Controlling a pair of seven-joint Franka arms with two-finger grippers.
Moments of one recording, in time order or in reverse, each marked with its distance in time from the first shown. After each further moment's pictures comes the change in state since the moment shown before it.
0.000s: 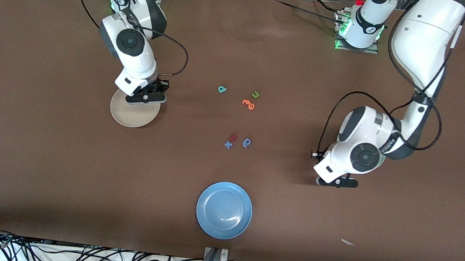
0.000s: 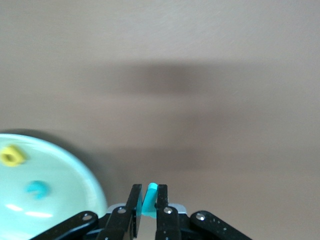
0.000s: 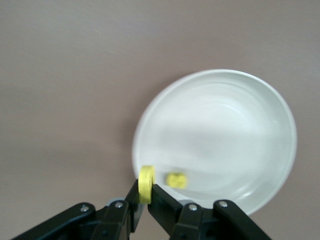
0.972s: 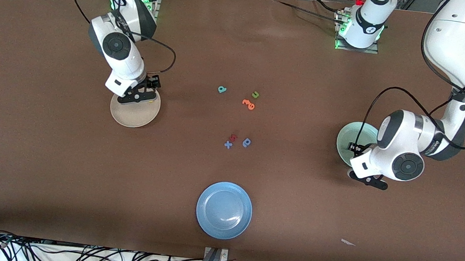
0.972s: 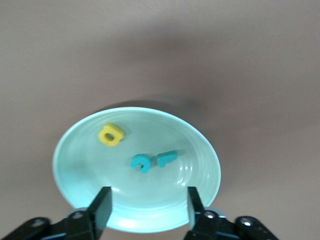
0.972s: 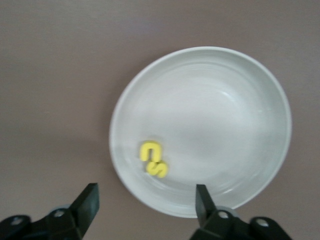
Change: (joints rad) left arm 0.126 -0.047 0.006 -0.035 0.089 -0.120 0.308; right arm -0.078 -0.003 0.078 -0.039 0.041 0.004 -0.091
